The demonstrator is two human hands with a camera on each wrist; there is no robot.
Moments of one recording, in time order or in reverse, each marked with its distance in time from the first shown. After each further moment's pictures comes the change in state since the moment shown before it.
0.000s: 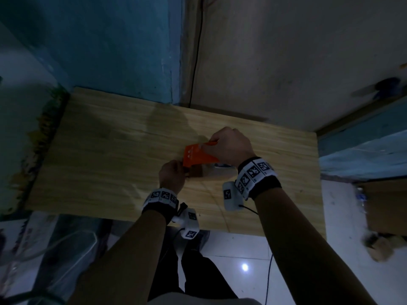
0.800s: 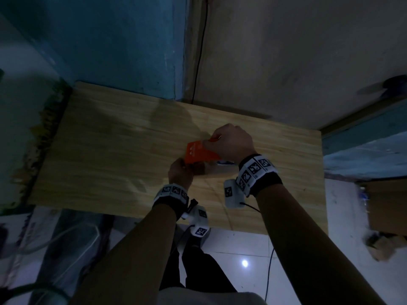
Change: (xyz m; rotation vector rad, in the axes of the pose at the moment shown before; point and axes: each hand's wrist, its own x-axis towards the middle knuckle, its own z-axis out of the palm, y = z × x) left_hand -0.002 0.008 0.021 -0.134 -0.029 -0.205; right_hand 0.000 -0.005 -0.002 0.005 0.024 -0.018
